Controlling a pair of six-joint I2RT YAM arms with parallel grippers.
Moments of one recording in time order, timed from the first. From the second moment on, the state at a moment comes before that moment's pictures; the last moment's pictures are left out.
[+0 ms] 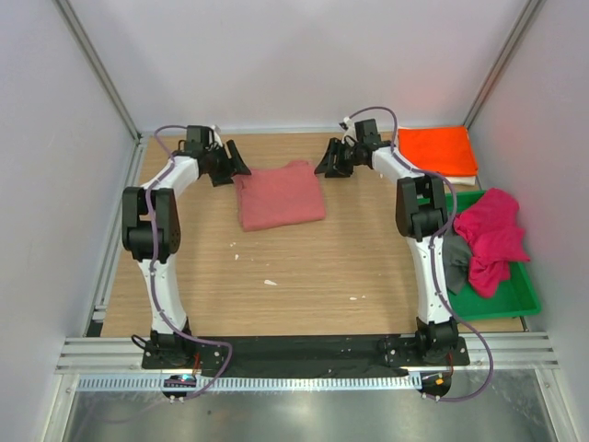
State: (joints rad) left arm -0.08 2.10 1.60 -0.36 0.38 -0.46; right arm 0.22 2.48 2.04 -0.39 -0.63 0.39
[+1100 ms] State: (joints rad) left arm -0.05 2.22 1.73 -0.42 0.41 -0.44; right arm 0.21 2.51 2.08 -0.29 -0.57 0.50
